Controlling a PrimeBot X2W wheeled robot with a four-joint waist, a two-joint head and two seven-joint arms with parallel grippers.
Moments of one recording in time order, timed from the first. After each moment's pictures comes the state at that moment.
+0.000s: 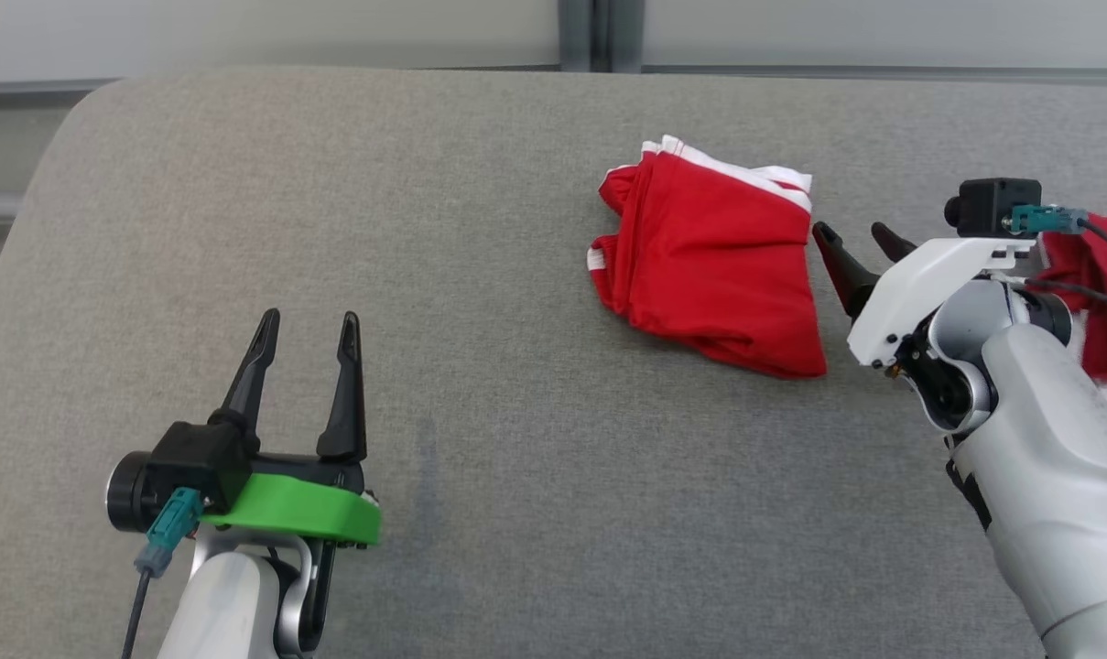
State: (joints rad) left arm -0.21 0.11 -0.18 0.18 -0.28 -0.05 -0.26; right arm -0.65 -0.22 0.18 0.65 0.56 0.13 0.17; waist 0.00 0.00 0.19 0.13
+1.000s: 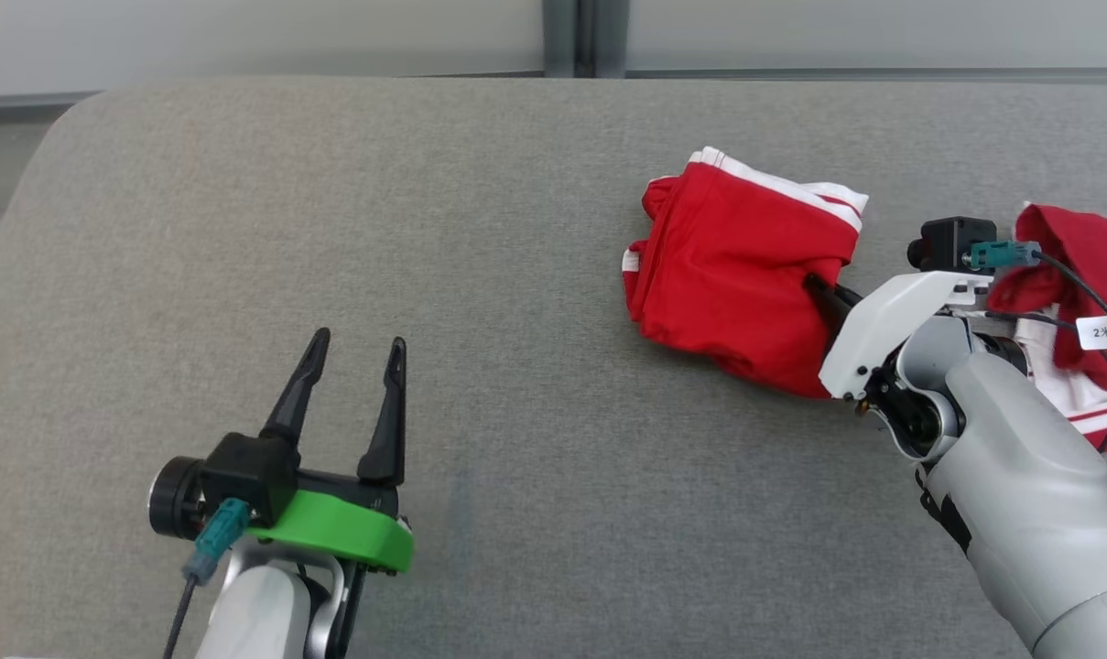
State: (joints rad) left arm -0.20 0.09 -0.21 0.21 -0.24 -0.10 -0.26; right arm -0.71 -0.23 0.38 0.84 0.77 0.13 0.11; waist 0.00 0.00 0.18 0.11
